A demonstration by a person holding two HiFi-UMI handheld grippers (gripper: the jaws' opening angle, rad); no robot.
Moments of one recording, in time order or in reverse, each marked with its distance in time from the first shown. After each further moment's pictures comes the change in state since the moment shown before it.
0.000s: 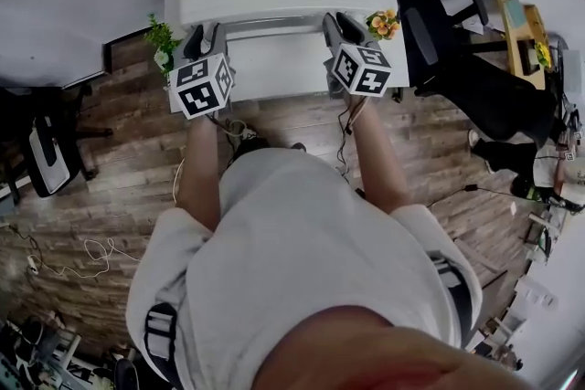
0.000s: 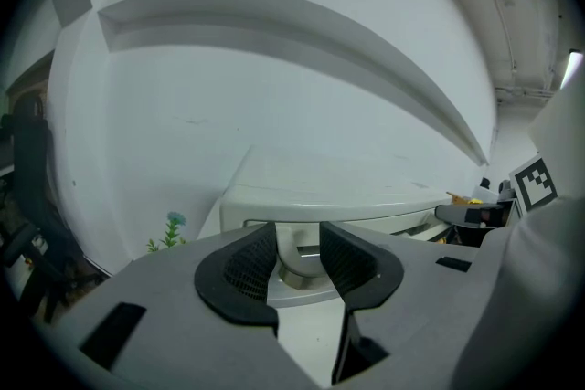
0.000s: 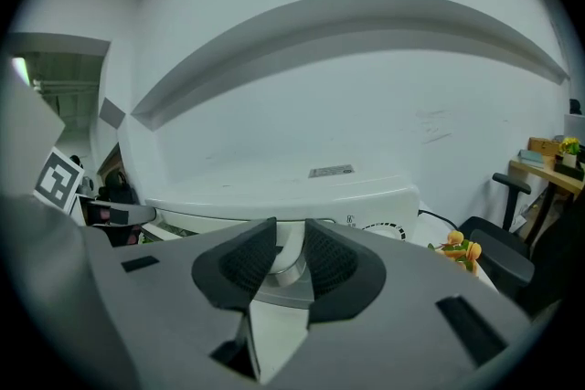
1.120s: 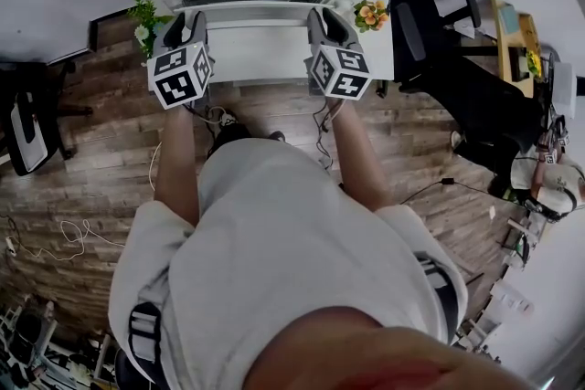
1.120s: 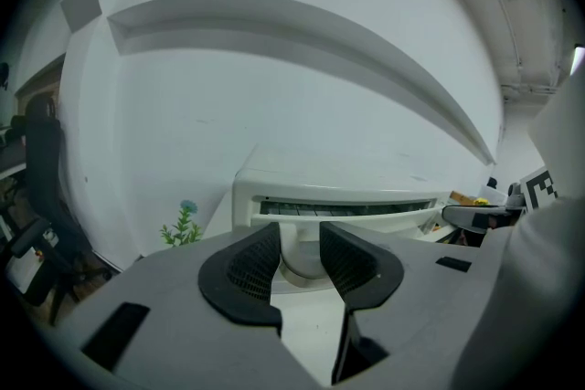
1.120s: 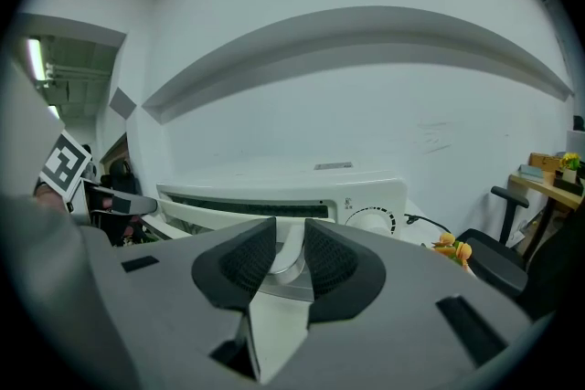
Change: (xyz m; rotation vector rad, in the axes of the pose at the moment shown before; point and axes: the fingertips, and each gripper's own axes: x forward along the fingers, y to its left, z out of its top) left arm -0.020 -0.003 -0.017 -0.009 0.002 0.046; right arm -0.024 0.007 -0.015 -0.071 -0.037 0.004
